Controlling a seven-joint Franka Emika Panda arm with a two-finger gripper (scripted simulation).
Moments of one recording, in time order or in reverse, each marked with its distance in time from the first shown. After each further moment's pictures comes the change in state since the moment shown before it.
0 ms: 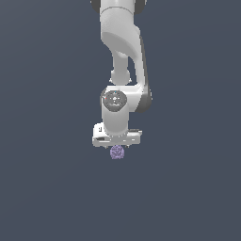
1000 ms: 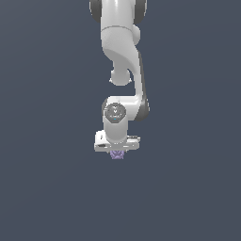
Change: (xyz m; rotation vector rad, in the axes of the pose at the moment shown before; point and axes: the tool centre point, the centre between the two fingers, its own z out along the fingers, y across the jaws) arm 0.001 0.001 0.050 -0.001 0.002 -0.001
